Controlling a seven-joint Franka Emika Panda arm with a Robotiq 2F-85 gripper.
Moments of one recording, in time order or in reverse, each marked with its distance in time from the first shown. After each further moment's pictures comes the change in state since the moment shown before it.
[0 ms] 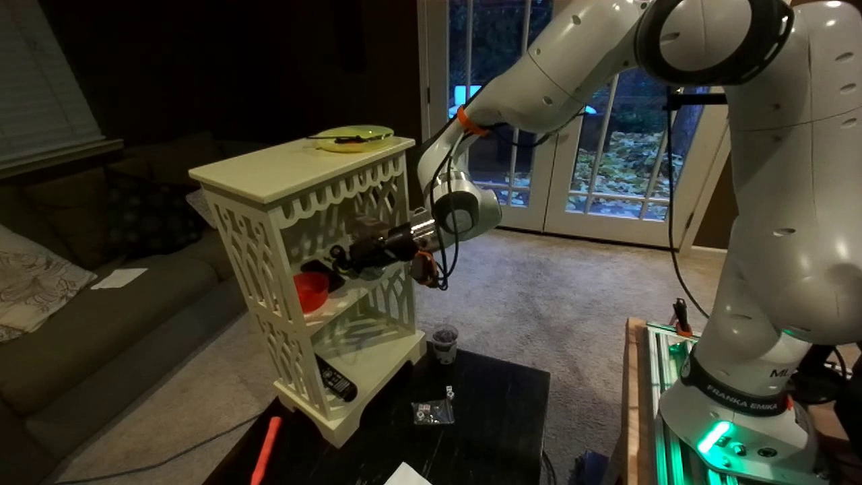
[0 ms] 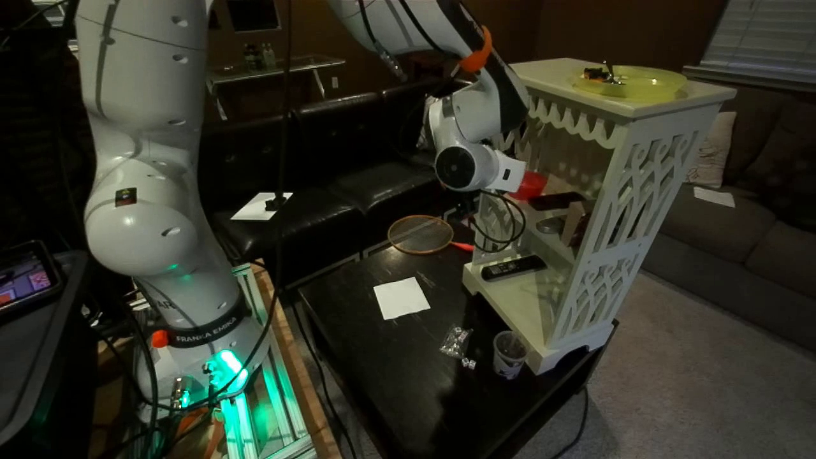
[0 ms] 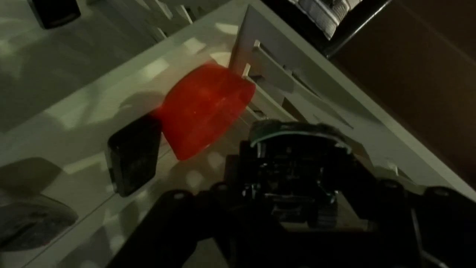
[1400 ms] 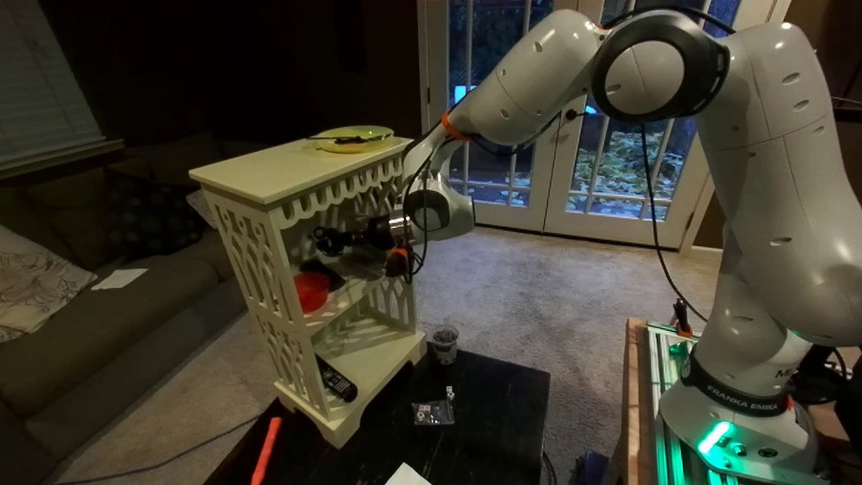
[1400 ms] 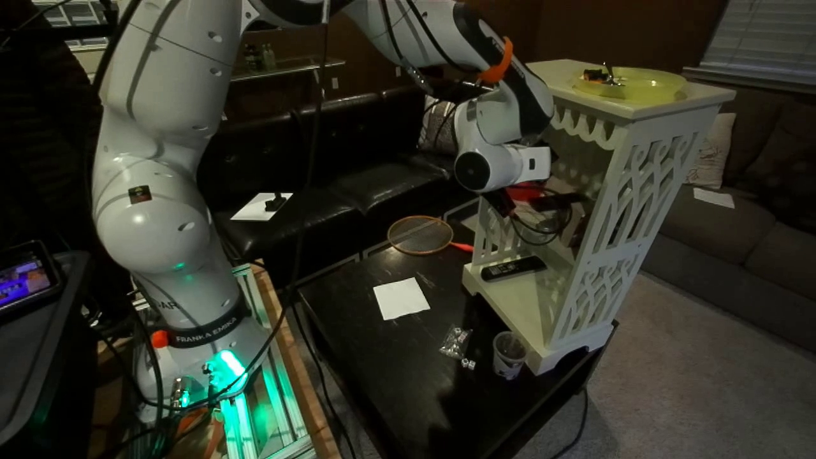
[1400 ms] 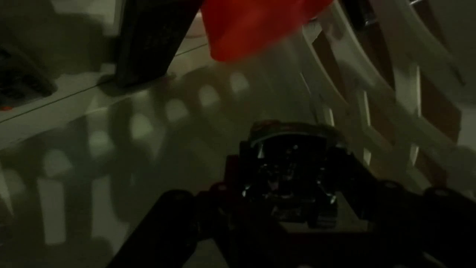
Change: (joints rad) arm 0.118 0.158 -0.153 0.227 0.213 -0.006 -0.390
